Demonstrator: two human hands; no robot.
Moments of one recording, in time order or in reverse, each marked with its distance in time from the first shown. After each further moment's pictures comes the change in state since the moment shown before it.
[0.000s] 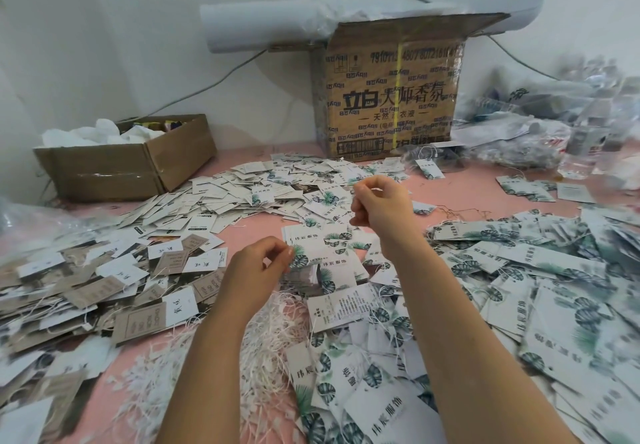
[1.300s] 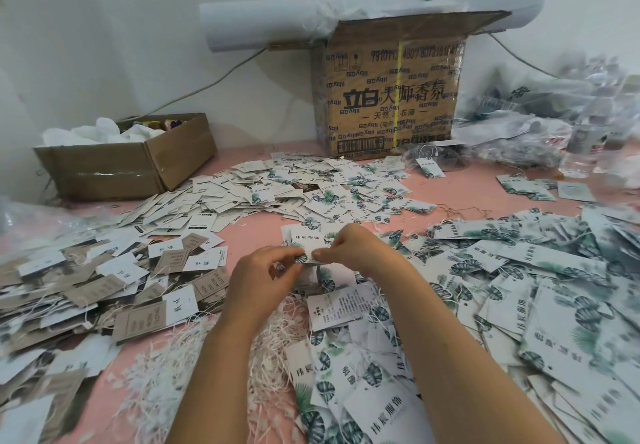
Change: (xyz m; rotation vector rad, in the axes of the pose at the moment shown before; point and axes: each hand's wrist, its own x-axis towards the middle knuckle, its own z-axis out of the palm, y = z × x) left_hand -0.009 -0.007 0.013 0.063 0.066 0.096; right_hand -0.011 0.024 0.015 -0.827 -0.454 0.141
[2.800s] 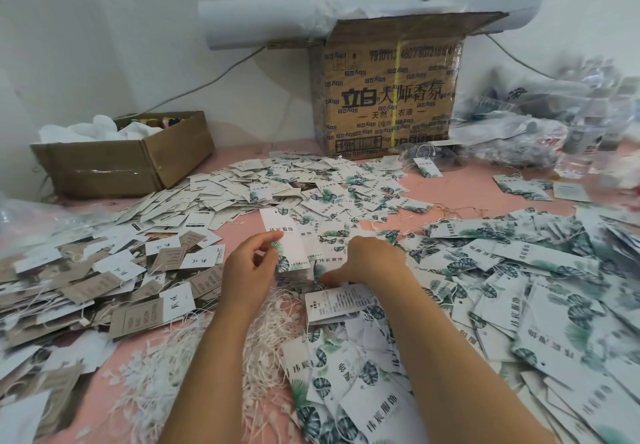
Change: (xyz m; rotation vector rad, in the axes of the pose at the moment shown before) left_hand 0.003 0.004 0.000 -0.263 0.121 -0.219; right_hand 0.008 0.023 0.009 -0.569 0.034 0.183
